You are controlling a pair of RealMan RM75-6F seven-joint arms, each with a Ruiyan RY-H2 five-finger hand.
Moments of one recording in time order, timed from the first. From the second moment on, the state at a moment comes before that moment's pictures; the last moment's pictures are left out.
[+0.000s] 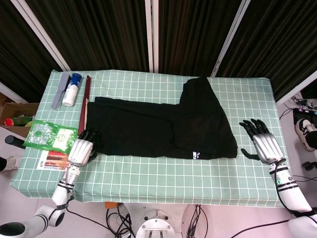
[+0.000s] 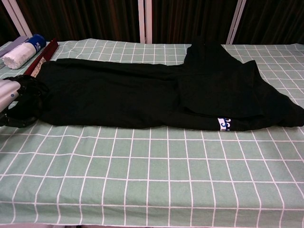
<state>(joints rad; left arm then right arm) -0.39 -1.88 -0.02 -0.71 1.54 1.38 -0.15 0.38 -1.17 0.06 -1.51 -1.45 1.17 0.07</state>
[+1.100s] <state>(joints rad) -0.34 -1.91 -0.04 -0.64 1.52 1.41 -0.30 0.35 -1.62 -0.04 -0.84 -1.66 1.36 0.24</state>
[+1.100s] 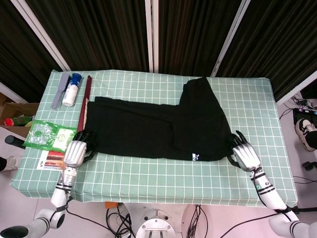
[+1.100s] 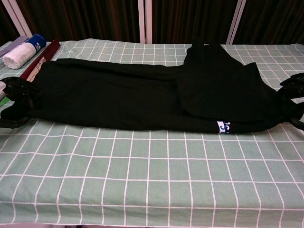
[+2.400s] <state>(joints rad) -0.04 -1.68 0.12 -1.09 1.63 1.65 -0.07 0.19 -1.31 -0.14 -1.29 -1.76 1.53 0.10</state>
